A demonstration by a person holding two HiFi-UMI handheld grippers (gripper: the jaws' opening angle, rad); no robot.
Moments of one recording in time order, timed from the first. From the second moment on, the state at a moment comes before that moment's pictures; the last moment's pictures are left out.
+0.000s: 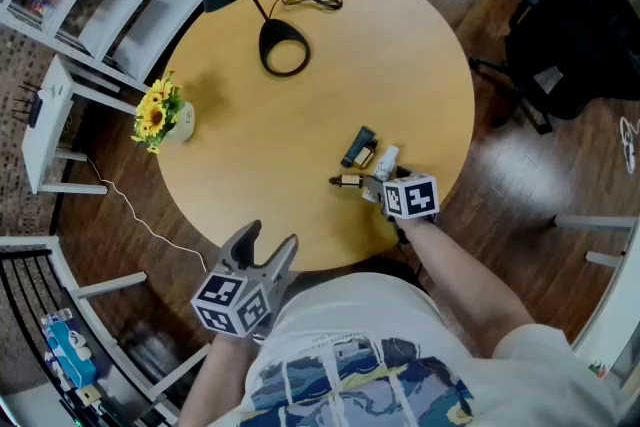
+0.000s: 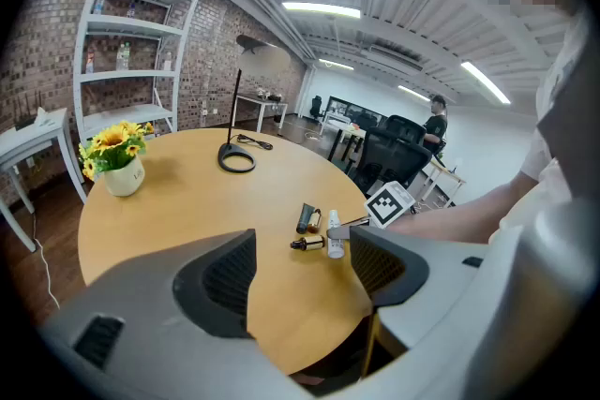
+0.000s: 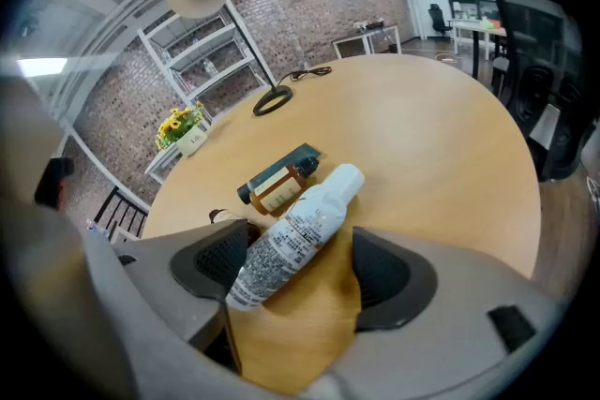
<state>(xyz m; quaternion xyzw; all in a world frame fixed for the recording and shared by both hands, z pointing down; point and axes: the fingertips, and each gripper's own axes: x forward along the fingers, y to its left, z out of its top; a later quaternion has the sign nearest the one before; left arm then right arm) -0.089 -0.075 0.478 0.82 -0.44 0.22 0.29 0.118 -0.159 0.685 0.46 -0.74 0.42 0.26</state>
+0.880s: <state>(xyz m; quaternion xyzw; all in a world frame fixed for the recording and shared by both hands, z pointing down) -0.028 -0.101 0.478 0.85 -0.36 0.19 0.33 0.127 -0.116 0.614 0.41 -0.78 0.45 0.14</state>
